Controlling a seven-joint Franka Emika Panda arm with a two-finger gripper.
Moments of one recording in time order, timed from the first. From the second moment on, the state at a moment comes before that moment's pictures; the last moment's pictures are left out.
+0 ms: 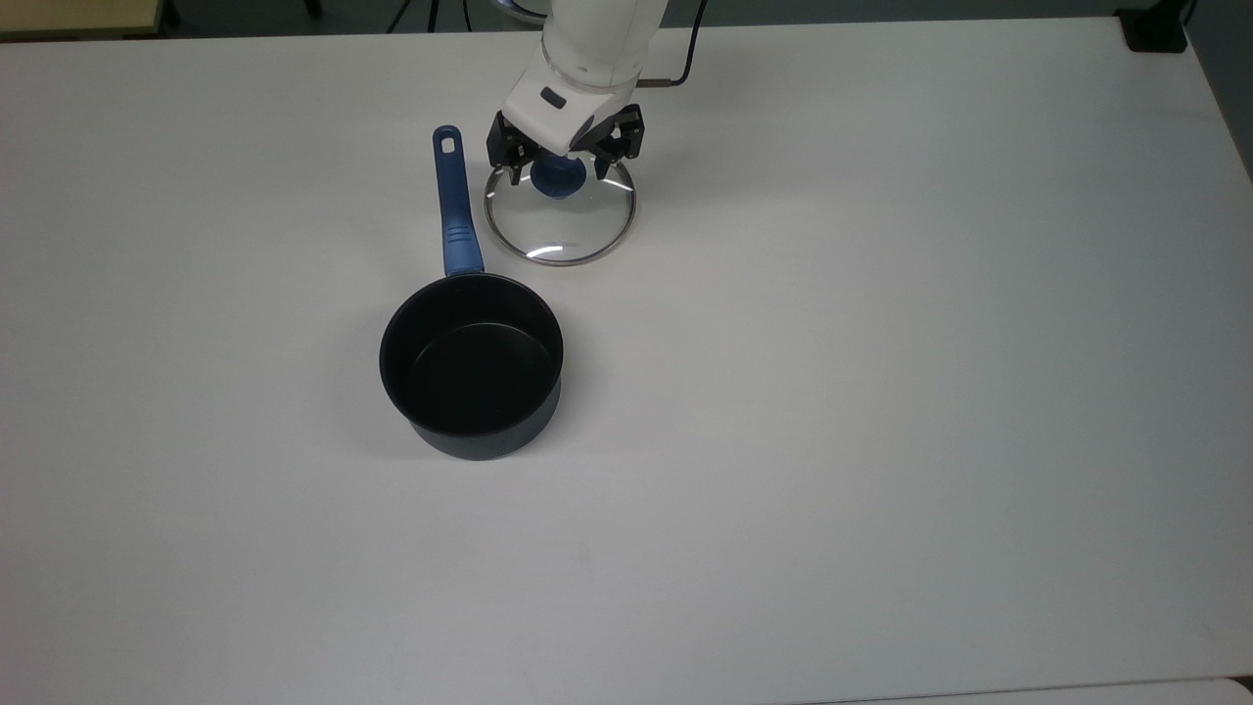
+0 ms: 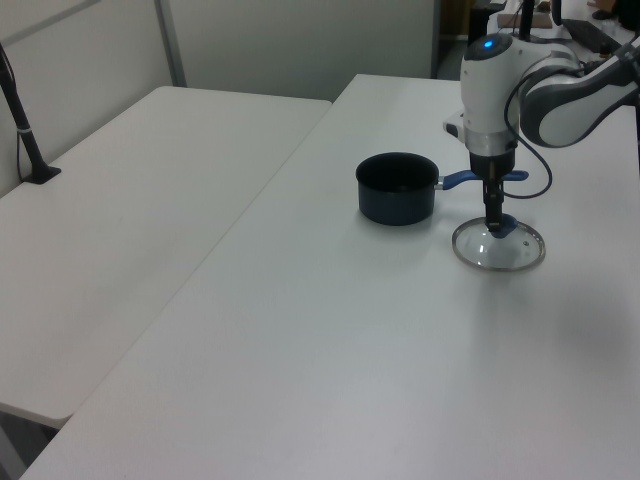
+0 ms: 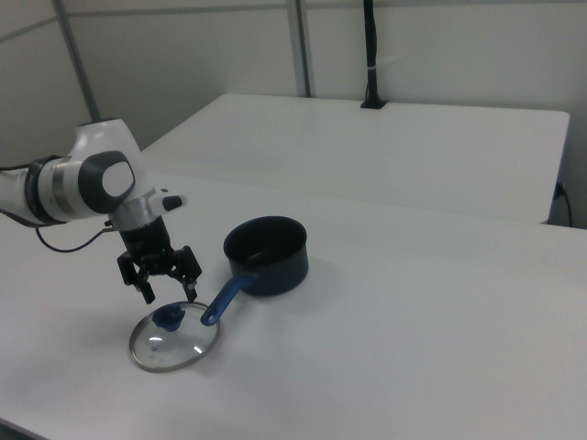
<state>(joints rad) -0.09 0.02 0.26 -2.22 -0.24 2.11 0.07</state>
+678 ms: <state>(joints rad) -0.09 -0.02 0.23 -1.63 -0.09 1.67 0.23</state>
